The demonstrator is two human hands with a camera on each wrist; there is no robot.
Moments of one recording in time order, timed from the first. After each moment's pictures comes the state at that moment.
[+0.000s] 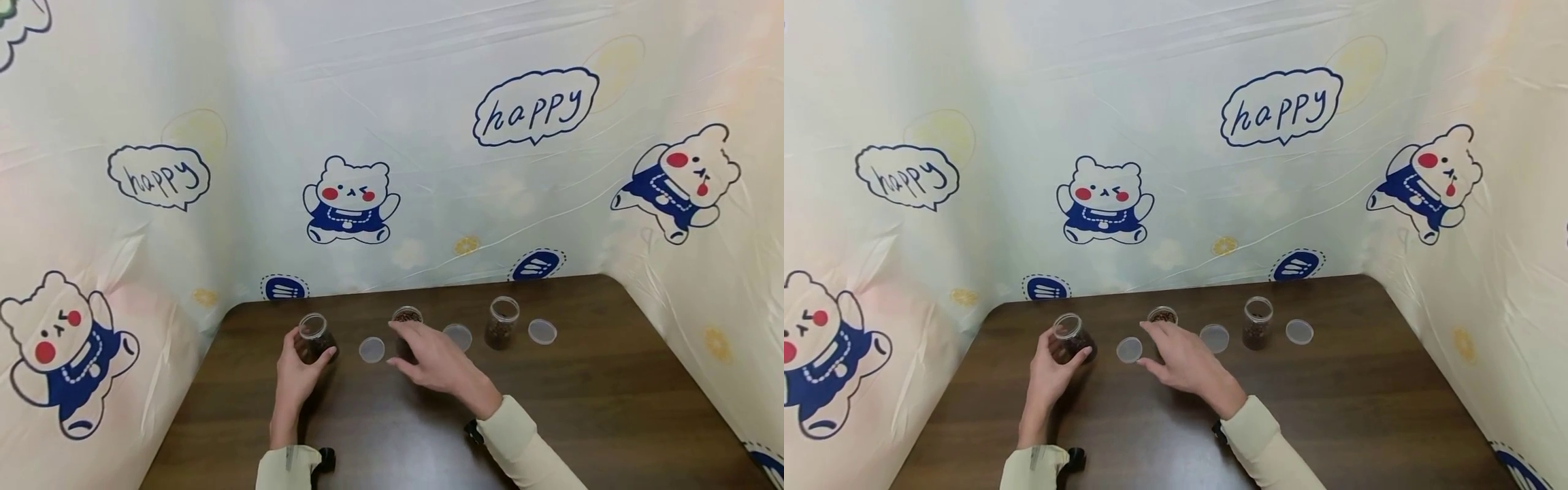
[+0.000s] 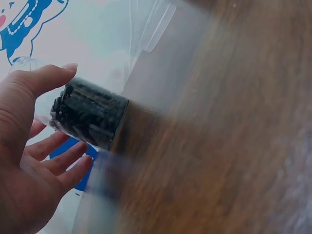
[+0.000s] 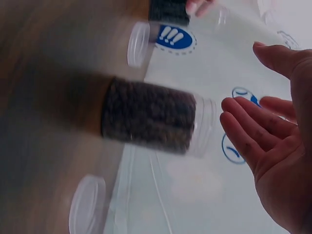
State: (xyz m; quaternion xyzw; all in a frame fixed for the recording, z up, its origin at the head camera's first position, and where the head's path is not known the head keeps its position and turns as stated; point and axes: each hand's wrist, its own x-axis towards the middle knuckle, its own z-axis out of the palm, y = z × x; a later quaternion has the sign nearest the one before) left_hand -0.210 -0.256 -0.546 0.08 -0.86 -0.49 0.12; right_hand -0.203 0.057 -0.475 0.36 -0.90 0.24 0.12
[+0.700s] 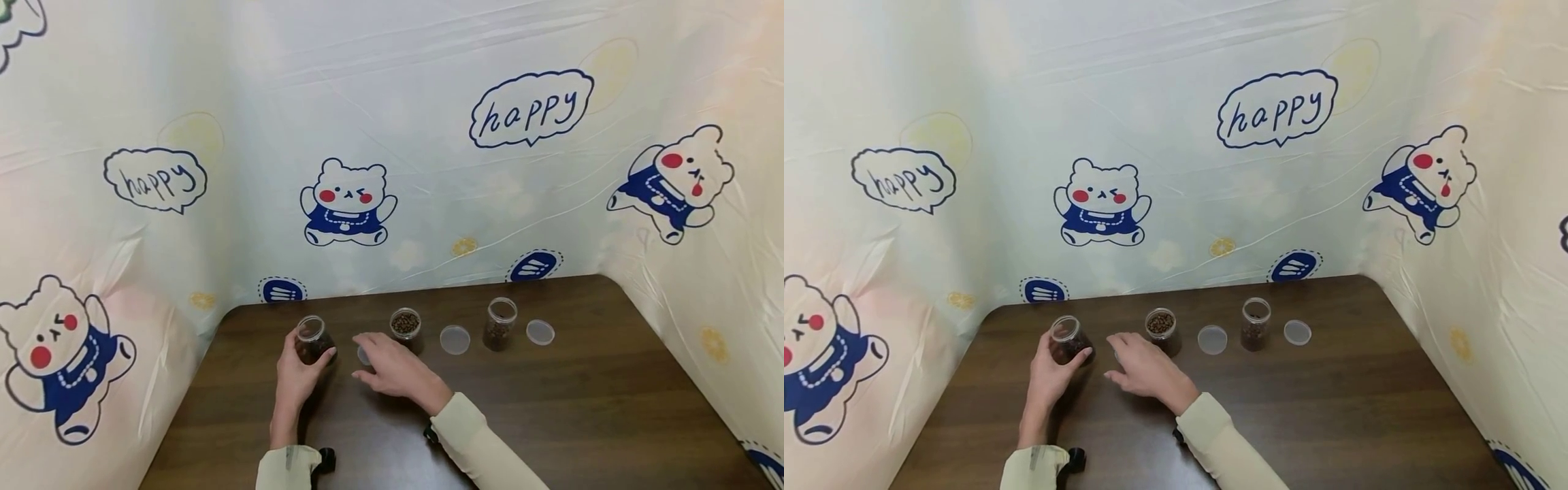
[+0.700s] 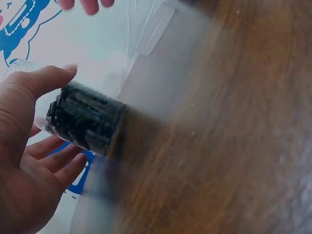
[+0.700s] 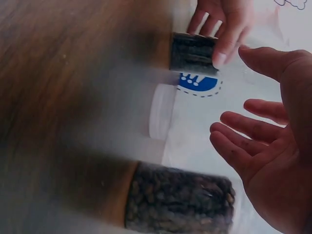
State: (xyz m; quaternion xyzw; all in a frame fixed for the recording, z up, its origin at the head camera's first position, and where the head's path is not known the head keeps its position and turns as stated) left_hand -0.214 -0.252 -0.548 0.07 -0.86 -0.48 0.13; right_hand -0.213 -0.012 -0.499 0.35 -0.91 0.20 0.01
